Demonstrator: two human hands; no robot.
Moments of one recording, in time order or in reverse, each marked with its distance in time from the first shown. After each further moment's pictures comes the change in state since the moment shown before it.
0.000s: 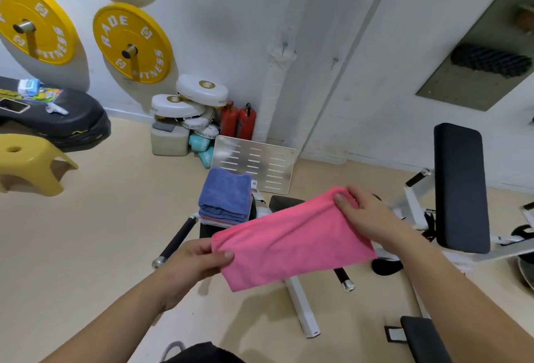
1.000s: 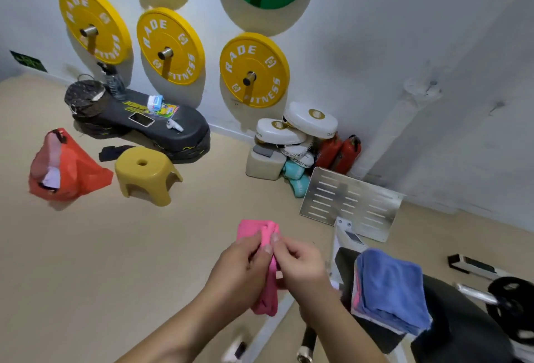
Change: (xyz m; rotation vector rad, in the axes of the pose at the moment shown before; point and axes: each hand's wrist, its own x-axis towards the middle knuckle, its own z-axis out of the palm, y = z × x) left_hand -0.030 0.128 -0.320 0.343 0.508 0.211; right_hand 0.121 -0.377 0.373 0.766 -0.314 0.022
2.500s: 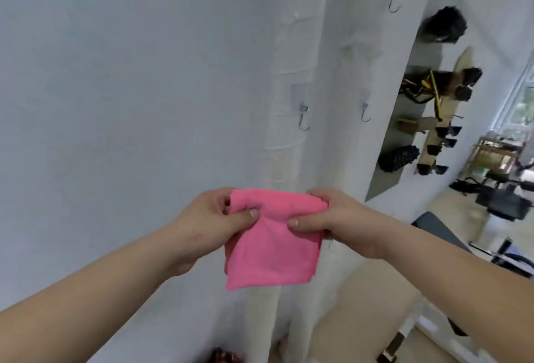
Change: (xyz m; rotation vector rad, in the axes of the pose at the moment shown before) left_hand 0.787 0.556 0.154 0.079 -0.873 0.588; right_hand 0.445 -0.533 -0.478 -0.135 0.633 -0.238
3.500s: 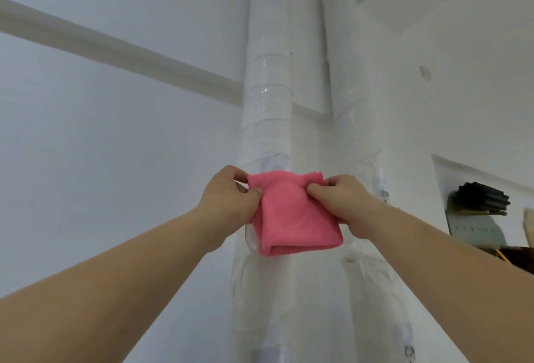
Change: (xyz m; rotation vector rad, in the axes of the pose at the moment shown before) left_hand 0.298 0.334 -0.015 0.221 0.706 0.575; right_hand 0.210 -0.299 -0.279 -0.083 0.536 -0.629
